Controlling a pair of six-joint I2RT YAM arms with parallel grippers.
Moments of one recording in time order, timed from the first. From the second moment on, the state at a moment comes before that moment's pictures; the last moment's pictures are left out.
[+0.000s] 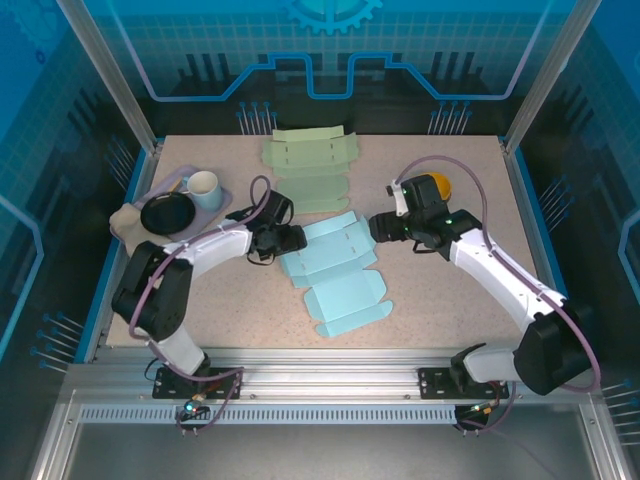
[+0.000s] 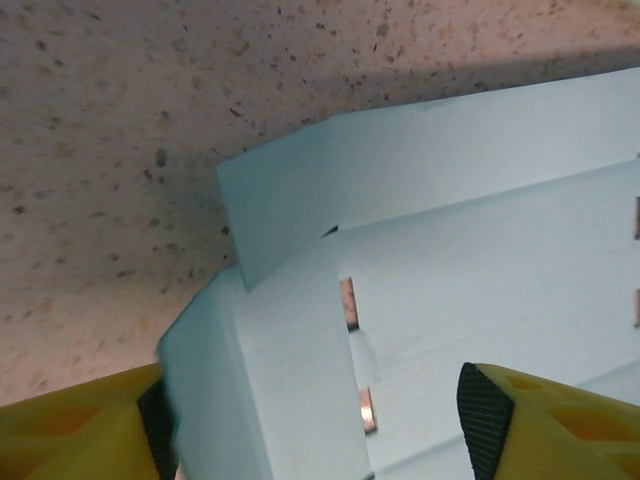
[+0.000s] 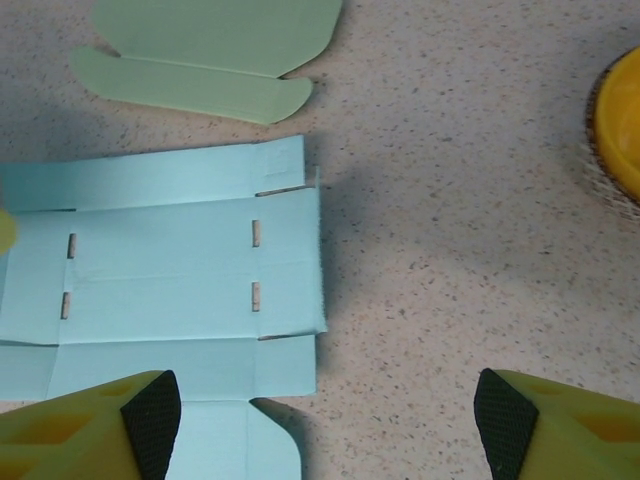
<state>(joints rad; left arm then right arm) -0.43 1.69 1.04 -0.45 0.04 -0.74 0.43 1.33 1.07 -0.60 0.01 0.17</state>
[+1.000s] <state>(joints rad) -0.52 1.40 1.11 -0.24 0.08 0.04 0.37 1.29 1.26 -0.43 -0.42 -0.50</state>
